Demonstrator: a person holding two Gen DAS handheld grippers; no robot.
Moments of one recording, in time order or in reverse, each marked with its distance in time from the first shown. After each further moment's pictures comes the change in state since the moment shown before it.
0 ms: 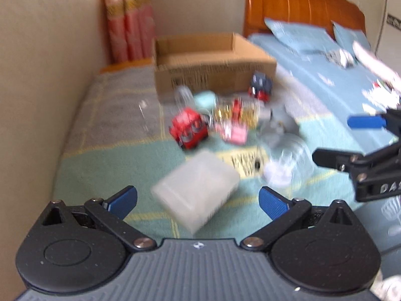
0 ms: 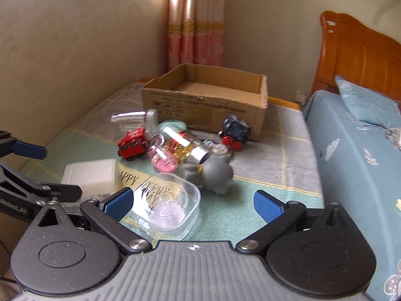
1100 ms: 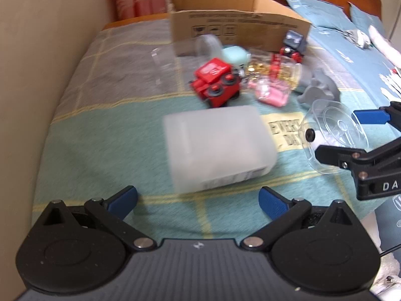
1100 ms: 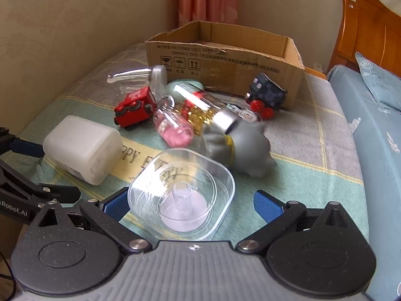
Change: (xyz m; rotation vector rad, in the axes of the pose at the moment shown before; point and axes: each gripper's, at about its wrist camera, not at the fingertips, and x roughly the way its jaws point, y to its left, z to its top) left arm 0.053 0.024 -0.011 -0.034 0.142 0.014; right arm 0.074 0.008 -0.011 -0.003 0.167 0.011
